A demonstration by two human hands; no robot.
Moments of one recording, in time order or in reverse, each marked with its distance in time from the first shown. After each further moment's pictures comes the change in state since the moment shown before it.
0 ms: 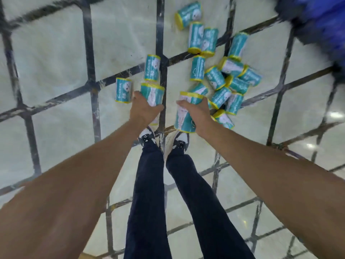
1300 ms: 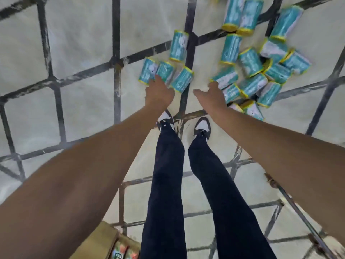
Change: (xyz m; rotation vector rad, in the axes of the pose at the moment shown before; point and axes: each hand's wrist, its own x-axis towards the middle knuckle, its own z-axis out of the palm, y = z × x) left_hand 0.028 -0.029 0.016 0.301 0.085 -0.082; right_hand 0.041 0.023 0.027 -0.668 -0.094 -0.110
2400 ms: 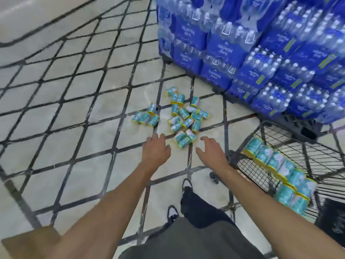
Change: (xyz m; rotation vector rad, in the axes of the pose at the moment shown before) left_hand -0.787 -0.062 0.085 0.375 0.391 0.488; right_hand -0.647 0.427 -0.217 -0.389 0.380 -0.616
